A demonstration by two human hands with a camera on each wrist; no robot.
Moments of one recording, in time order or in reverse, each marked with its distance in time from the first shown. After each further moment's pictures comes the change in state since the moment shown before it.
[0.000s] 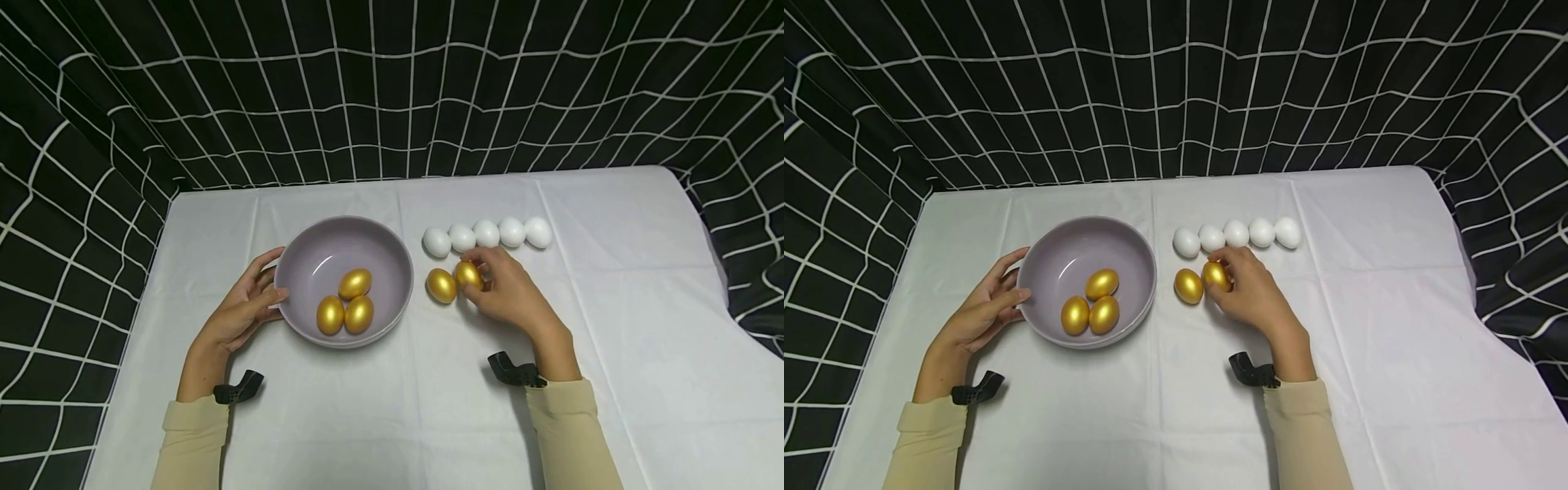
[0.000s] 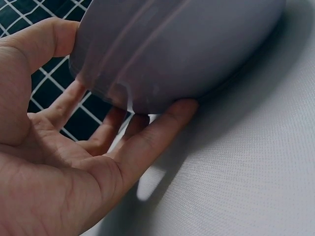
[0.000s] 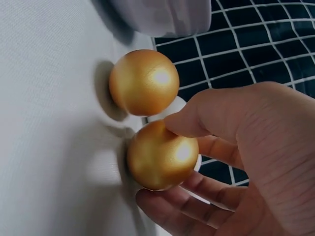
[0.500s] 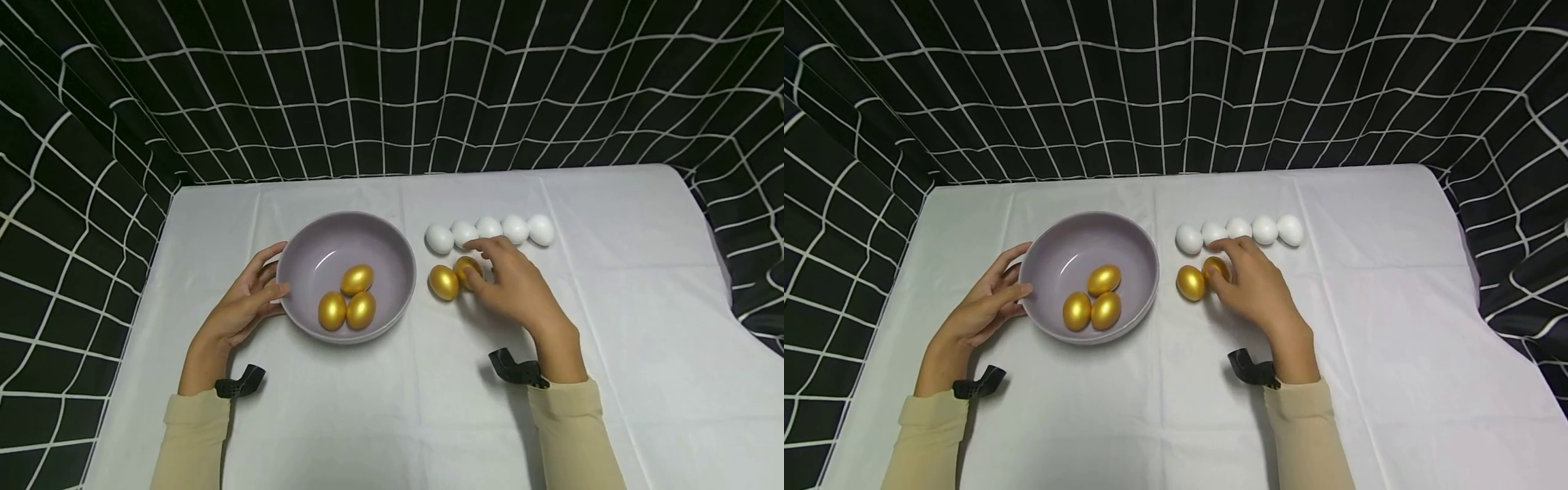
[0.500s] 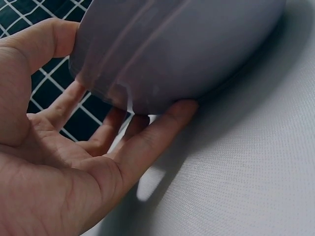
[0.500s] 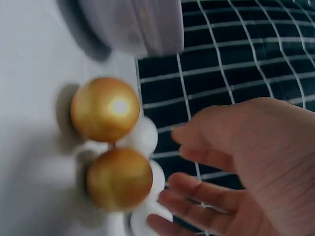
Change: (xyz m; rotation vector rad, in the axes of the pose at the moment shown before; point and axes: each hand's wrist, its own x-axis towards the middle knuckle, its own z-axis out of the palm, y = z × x) left_hand 0.000 -0.001 -0.003 0.004 -0.002 0.007; right_hand -0.004 -0.026 -0.010 -0.083 0.009 0.014
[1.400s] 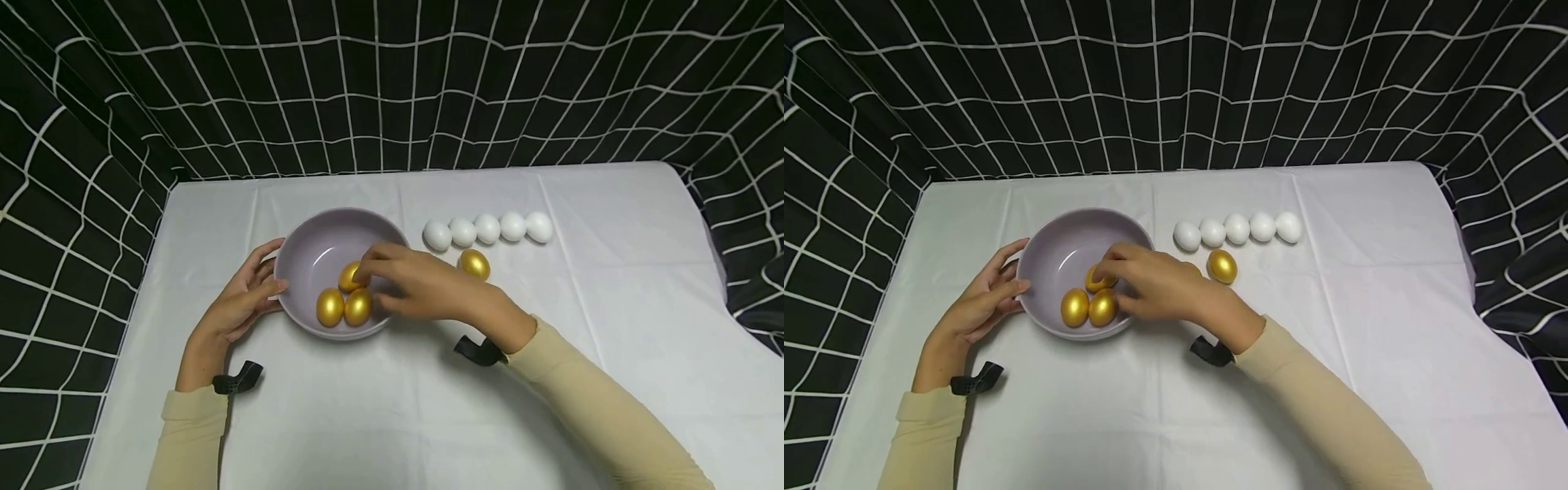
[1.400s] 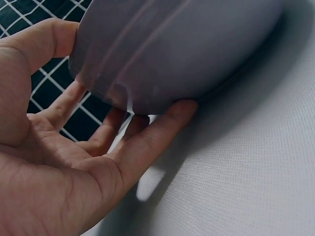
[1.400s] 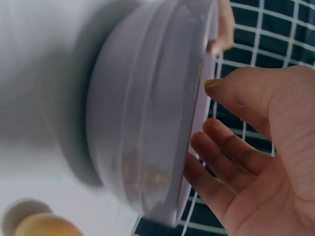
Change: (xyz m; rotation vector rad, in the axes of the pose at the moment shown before) left_hand 0.001 0.001 0.002 -0.003 0.015 -0.015; right_hand 0.034 -0.099 0.027 -0.069 -0.346 -0.609
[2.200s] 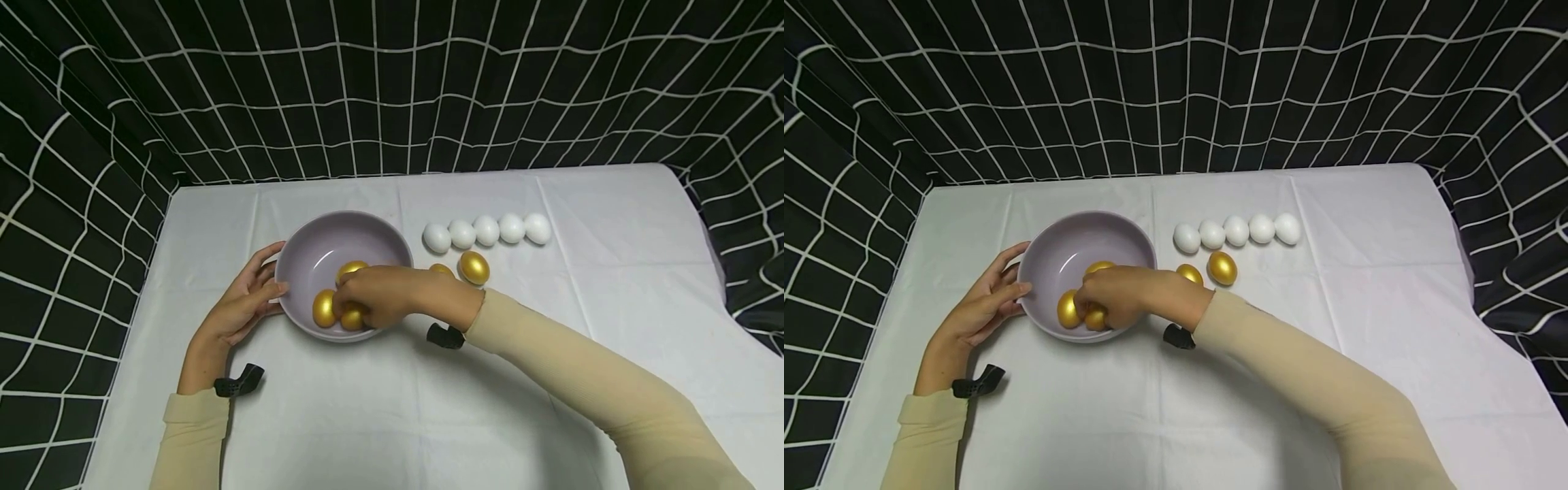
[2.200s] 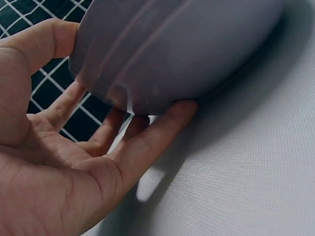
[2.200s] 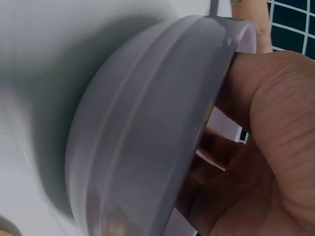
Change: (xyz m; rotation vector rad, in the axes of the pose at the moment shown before) left_hand -0.001 0.002 0.002 -0.015 -0.005 0.009; right_hand 0.048 -0.014 0.012 -0.050 -0.441 0.002
